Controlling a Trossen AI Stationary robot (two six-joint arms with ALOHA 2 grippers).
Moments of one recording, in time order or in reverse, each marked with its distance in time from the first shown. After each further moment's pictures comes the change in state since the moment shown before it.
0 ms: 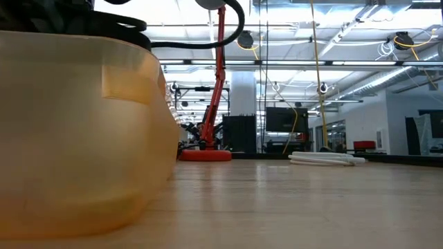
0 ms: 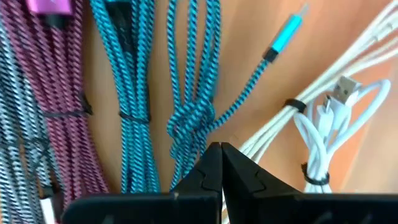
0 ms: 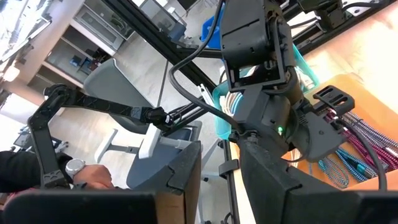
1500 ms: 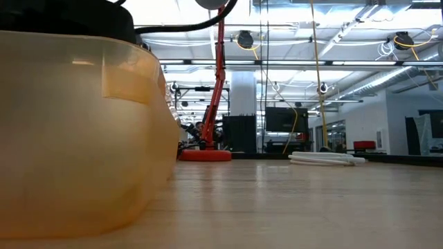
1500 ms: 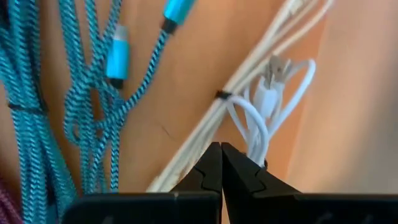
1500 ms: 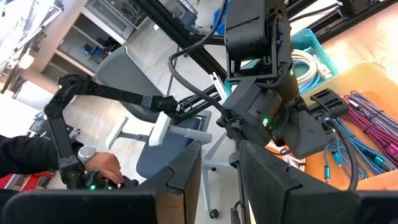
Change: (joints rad) left arm -0.087 0.015 0.000 0.127 0.034 -0.069; right arm 0.013 -0.005 0.001 -0.003 -0.054 -0.003
